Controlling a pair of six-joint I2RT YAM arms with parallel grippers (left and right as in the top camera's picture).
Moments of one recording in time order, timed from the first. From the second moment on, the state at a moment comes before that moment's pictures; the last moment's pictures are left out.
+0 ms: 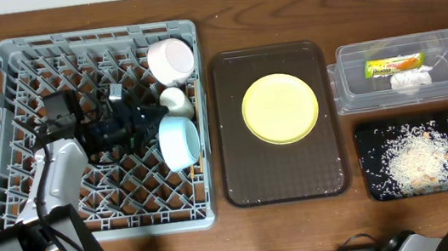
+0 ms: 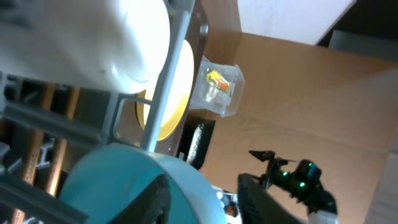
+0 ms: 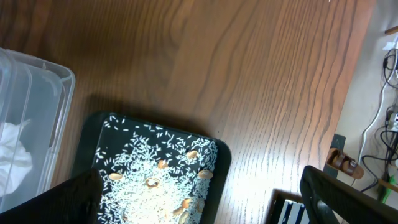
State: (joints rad) left arm 0.25 1.60 0.94 -0.53 1.22 -0.54; right arm -0.75 1.46 1.38 -1.14 0.29 0.48
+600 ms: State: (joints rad) left arm 0.39 1.57 0.94 -0.51 1.20 -0.54; right arm -0.75 1.46 1.38 -1.14 0.29 0.48
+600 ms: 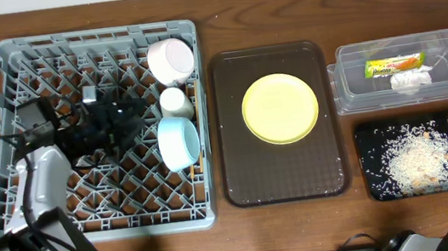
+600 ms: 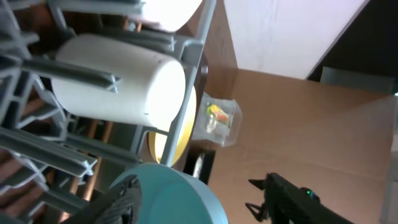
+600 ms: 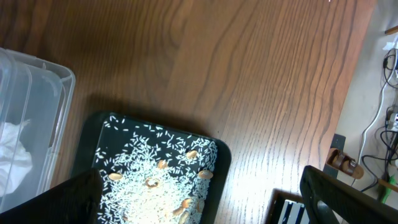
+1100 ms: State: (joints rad) left arm -0.02 0.99 0.94 -0.66 0.70 -0.53; right arm -0.75 1.46 1.38 -1.14 0.29 0.48
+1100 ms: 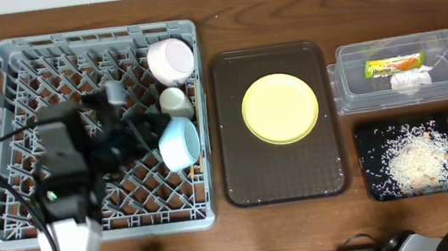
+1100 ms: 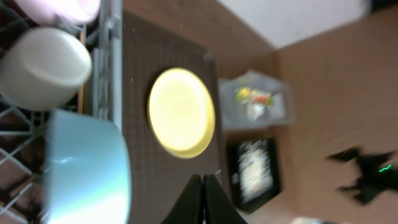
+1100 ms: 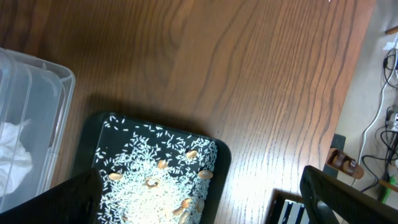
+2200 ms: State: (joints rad) left arm -0.38 0.96 0.98 -0.75 -0.23 -0.51; right arm -0.75 1.46 1.38 -1.14 0.29 0.48
